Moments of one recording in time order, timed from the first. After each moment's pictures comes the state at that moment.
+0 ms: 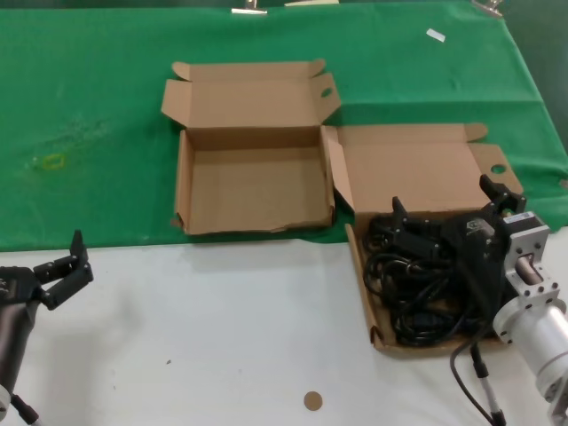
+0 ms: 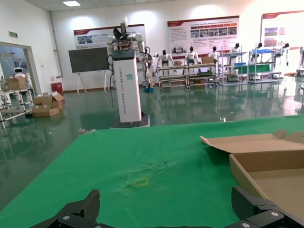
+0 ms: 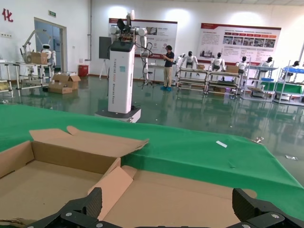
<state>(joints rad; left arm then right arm) 0.00 -0.30 1.60 -1.60 -1.80 0.00 0.00 0.05 0.29 -1.62 1.55 1.79 -0.03 -0.02</state>
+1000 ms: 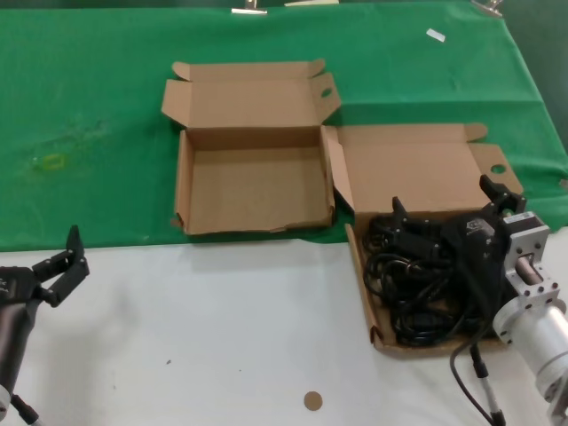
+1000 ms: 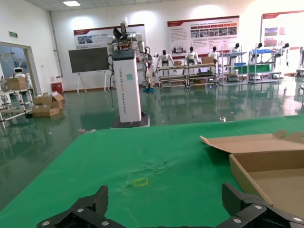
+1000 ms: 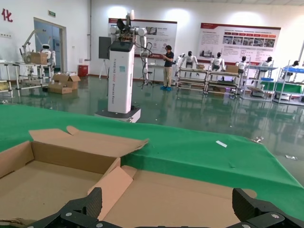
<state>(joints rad) 0.00 -0.30 1.60 -1.60 -1.80 0.00 0.00 0.05 0.29 -1.62 1.55 1.79 -0.03 -0.02</state>
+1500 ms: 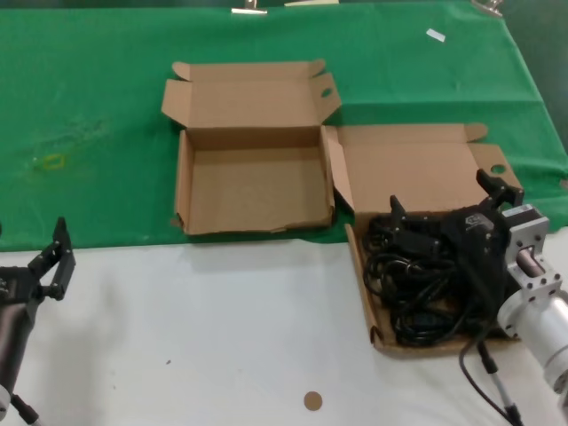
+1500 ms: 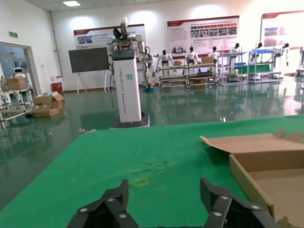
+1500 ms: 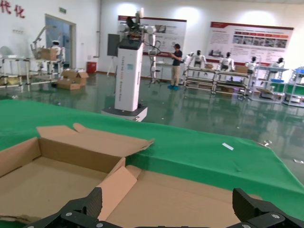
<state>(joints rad) 0.00 -0.30 1.60 -1.60 -1.80 0.00 0.00 0.08 0.42 -1.74 1.56 1.87 0.05 0.00</state>
